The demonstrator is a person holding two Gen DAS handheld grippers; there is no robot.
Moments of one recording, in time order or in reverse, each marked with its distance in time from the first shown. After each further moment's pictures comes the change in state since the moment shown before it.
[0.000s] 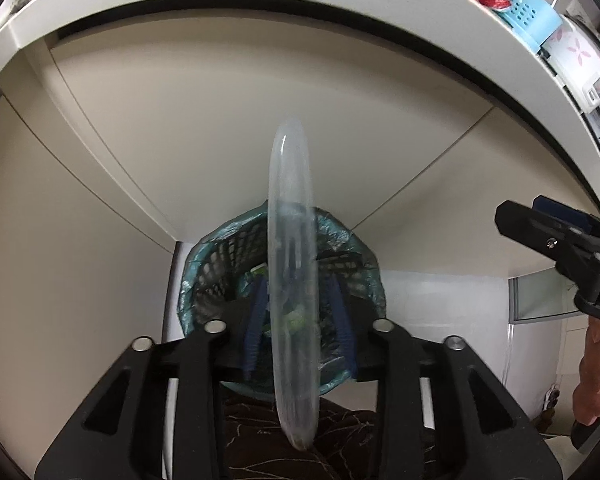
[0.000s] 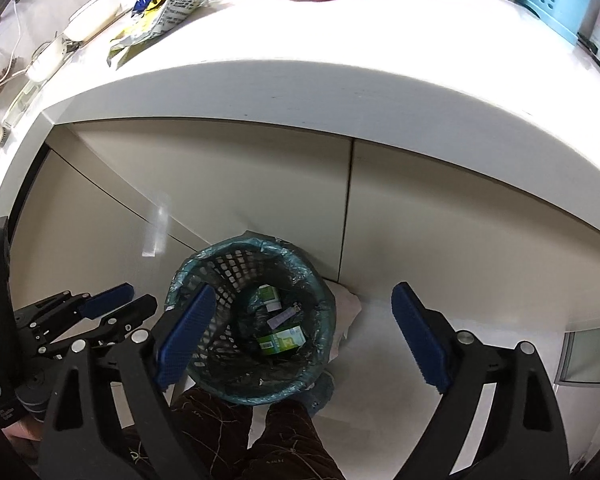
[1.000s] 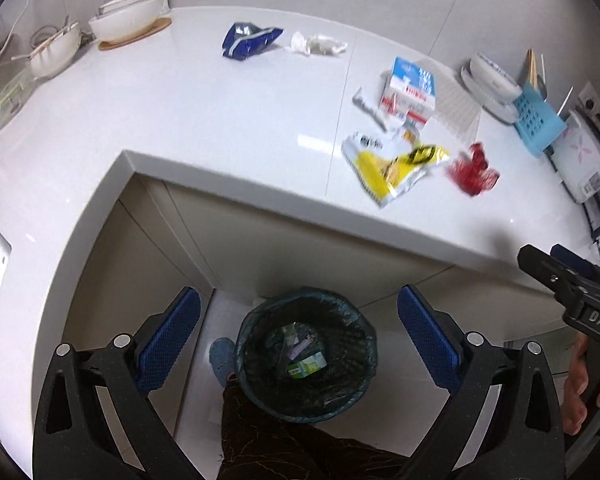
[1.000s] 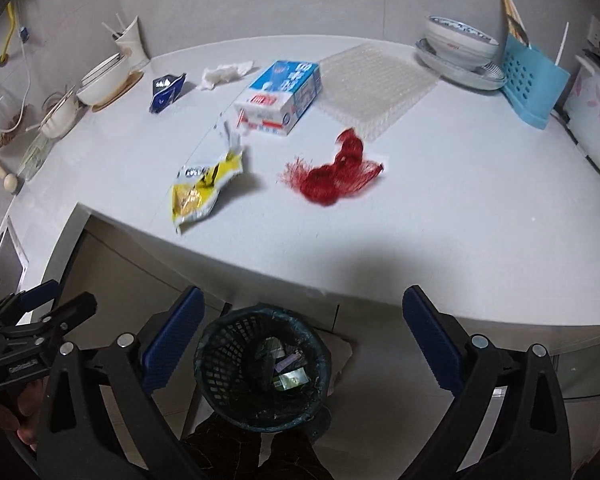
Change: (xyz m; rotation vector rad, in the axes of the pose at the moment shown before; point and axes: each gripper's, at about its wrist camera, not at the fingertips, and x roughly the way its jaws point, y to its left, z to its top) left arm -0.164 0.030 0.080 -0.113 -0.171 0.076; right arm -0.122 0.018 0.084 0.017 -0.143 -0.037
